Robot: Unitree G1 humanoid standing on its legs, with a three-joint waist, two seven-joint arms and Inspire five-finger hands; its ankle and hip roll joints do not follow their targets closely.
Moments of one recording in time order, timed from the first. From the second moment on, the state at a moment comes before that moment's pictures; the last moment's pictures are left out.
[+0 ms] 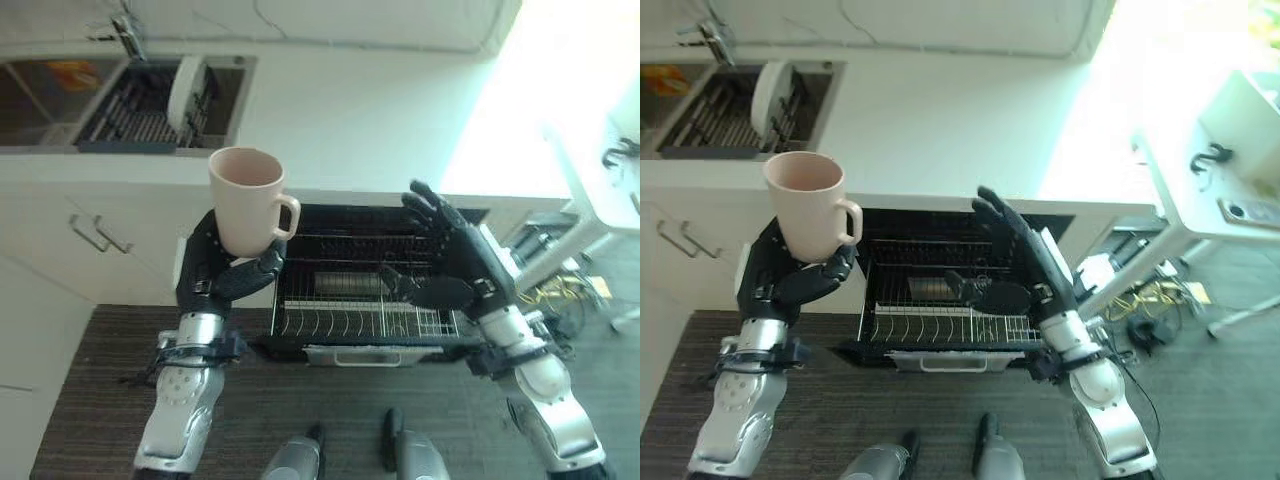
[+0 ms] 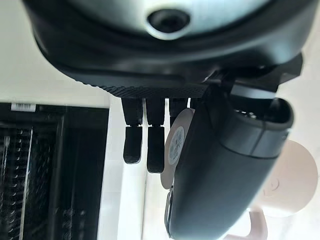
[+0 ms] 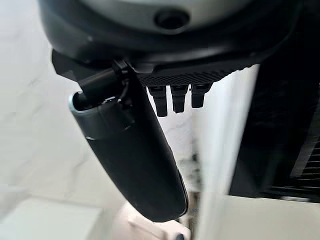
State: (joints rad) left arm 0.07 0.39 0.01 -0.26 -0.41 -0.19 0.17; right arm -0.06 -0.47 0.13 -0.34 0.36 -0.14 0.07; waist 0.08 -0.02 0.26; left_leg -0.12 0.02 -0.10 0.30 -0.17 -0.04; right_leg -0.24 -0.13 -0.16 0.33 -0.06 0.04
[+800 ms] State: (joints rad) left arm 0.00 0.38 -0.21 -0.12 -0.35 -0.20 0.11; right arm 0.00 -0.35 0.20 -0.27 0.95 -0.03 0.19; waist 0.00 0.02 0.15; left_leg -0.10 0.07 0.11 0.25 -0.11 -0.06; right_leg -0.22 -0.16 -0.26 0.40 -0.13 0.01
